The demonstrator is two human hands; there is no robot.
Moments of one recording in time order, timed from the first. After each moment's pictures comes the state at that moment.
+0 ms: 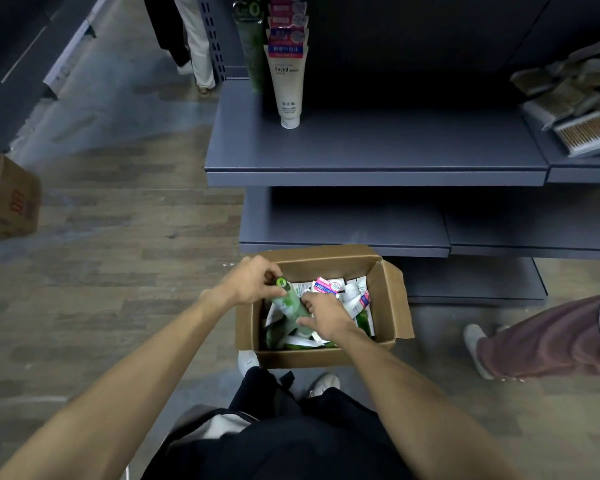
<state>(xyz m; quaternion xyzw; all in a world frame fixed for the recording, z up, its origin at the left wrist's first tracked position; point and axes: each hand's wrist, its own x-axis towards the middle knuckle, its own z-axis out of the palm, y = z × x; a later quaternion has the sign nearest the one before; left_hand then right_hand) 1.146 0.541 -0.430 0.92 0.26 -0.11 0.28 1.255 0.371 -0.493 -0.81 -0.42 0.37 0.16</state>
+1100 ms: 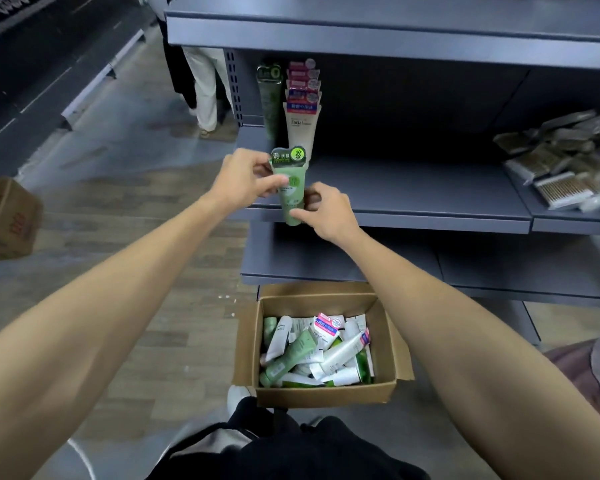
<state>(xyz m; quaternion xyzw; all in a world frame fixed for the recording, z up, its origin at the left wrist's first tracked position) 1.217 0.636 -0.271 0.84 0.27 0.22 0.41 1.348 0.504 -0.326 -0.79 -0.42 0.17 0.41</state>
